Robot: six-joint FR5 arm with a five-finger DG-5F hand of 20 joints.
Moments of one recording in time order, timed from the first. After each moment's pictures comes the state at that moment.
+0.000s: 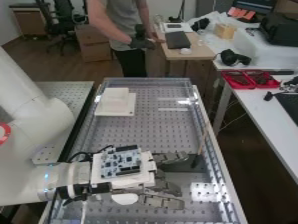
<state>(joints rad) 1.06 -2.28 -1.64 -2.39 -2.20 -0.76</state>
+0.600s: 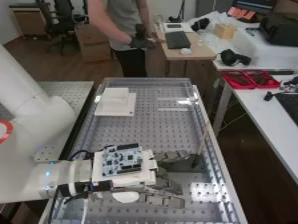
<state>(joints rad) 1.07 -2.28 -1.64 -2.40 -2.18 -0.75</state>
